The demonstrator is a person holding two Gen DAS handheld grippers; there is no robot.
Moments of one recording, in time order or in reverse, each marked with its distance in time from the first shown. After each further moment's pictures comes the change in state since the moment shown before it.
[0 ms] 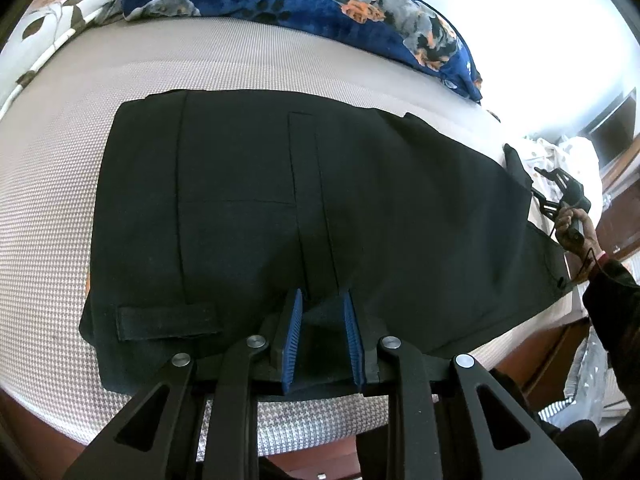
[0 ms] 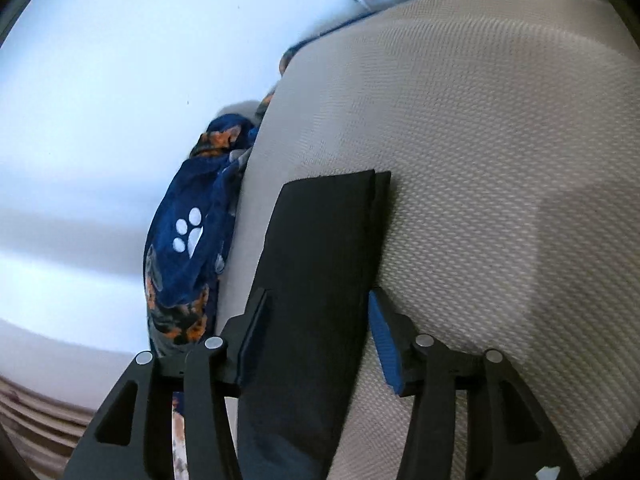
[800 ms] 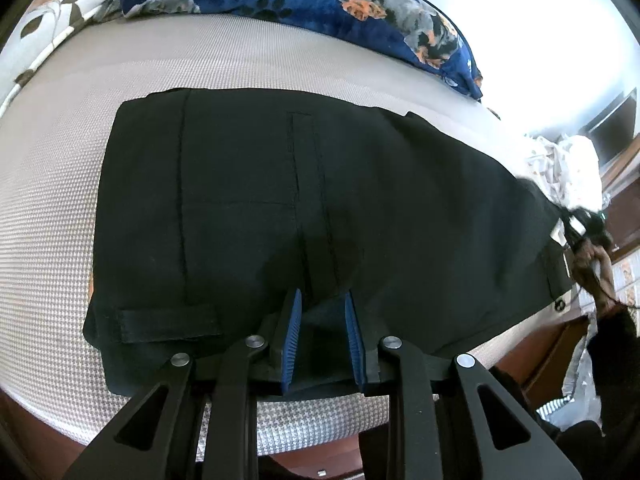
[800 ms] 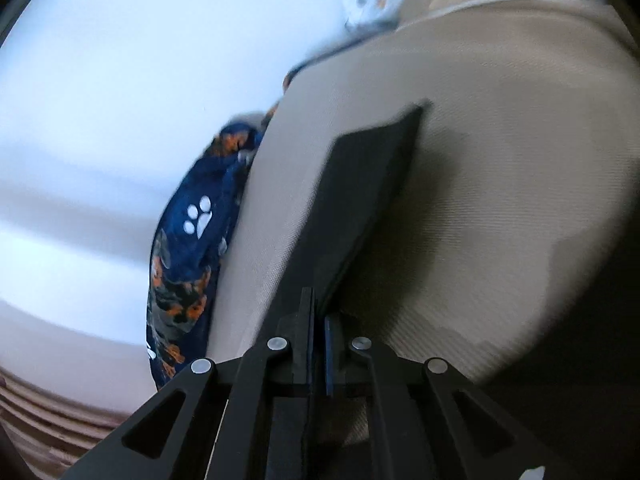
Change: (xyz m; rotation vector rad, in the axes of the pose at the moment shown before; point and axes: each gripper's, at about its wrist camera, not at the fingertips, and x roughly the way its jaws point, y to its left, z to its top) left arm 0.001 0.001 0.006 -0.010 0.017 -0.008; right arm -0.093 -0.007 -0.067 -0.032 -0.119 -0.041
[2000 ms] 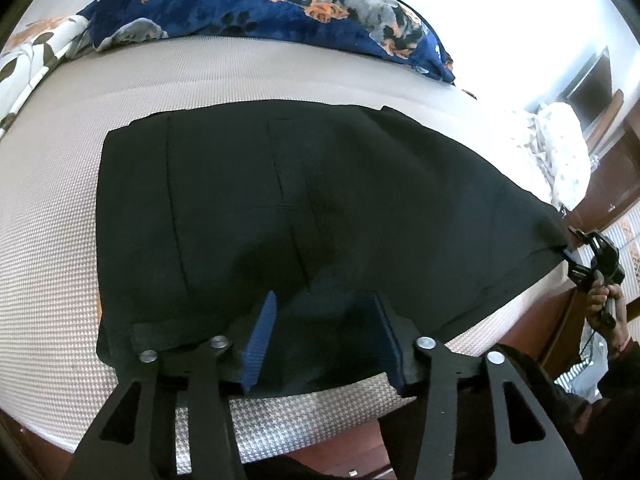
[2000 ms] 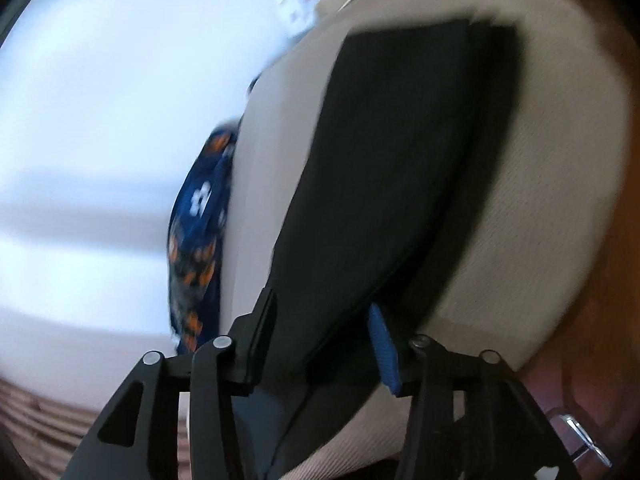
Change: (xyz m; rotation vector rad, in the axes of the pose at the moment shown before) left arm -0.005 -0.011 -0.009 0.140 -0.034 -0.007; right arm -0.100 -0.075 -0.106 0.156 0.023 0.073
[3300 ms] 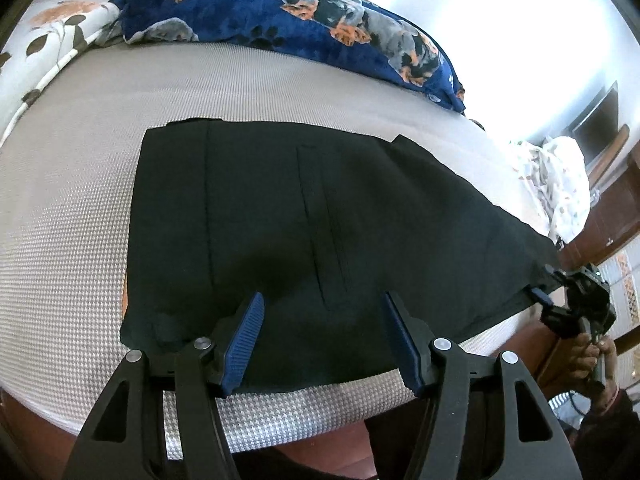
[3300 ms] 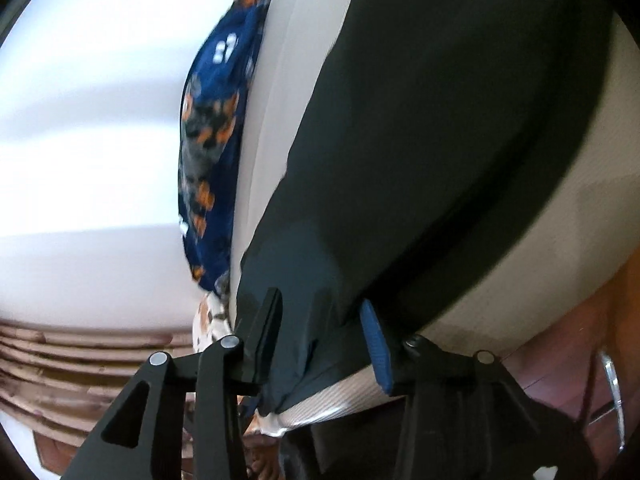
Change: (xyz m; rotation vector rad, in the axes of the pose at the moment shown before) left arm -0.020 0.015 -0.005 -0.099 -0.057 -0.012; right arm 0.085 0.053 -0.158 -0.063 0.355 0.046
